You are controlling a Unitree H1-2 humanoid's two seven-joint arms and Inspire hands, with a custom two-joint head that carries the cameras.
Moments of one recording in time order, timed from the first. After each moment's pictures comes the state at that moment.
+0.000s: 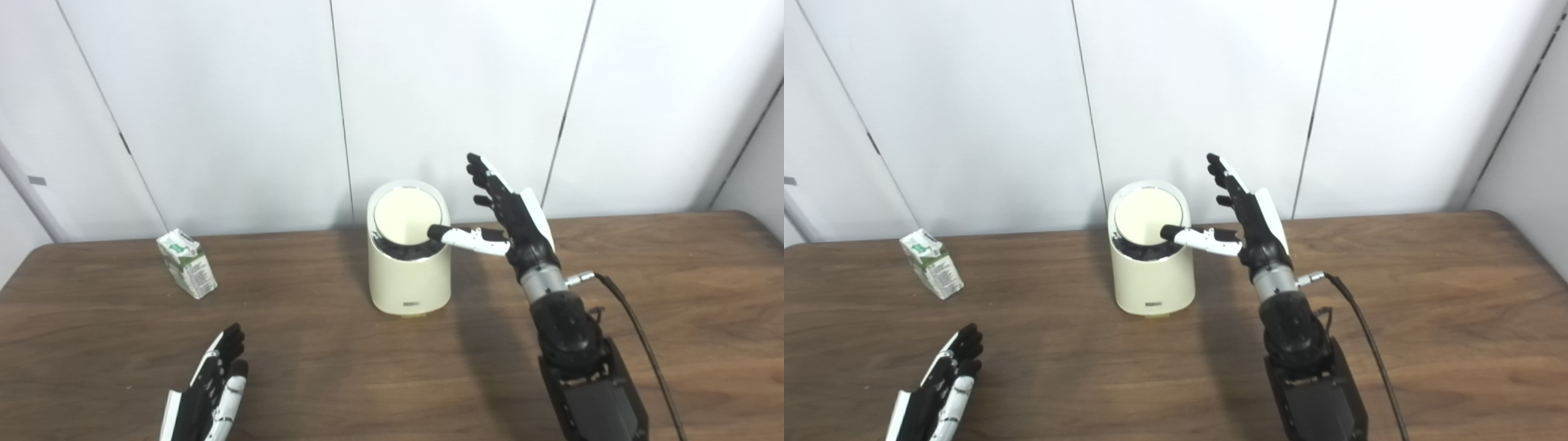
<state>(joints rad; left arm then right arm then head) 0.17 0.05 0.09 -0.18 0.07 -0.10 0.00 -0.52 -0.08 0.07 0.07 -0.32 0.20 -0.06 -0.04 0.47</state>
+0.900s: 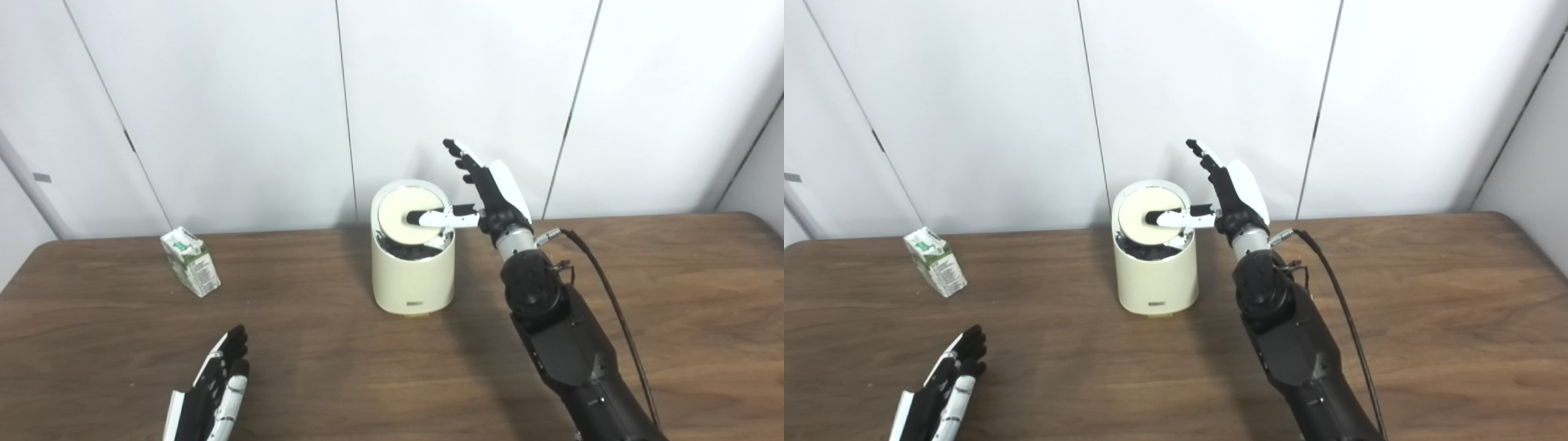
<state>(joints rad) 0.17 0.04 0.09 -0.19 0.07 -0.10 0.01 -0.70 -0.11 0.16 0.34 -0.48 0.18 -0.14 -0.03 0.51</state>
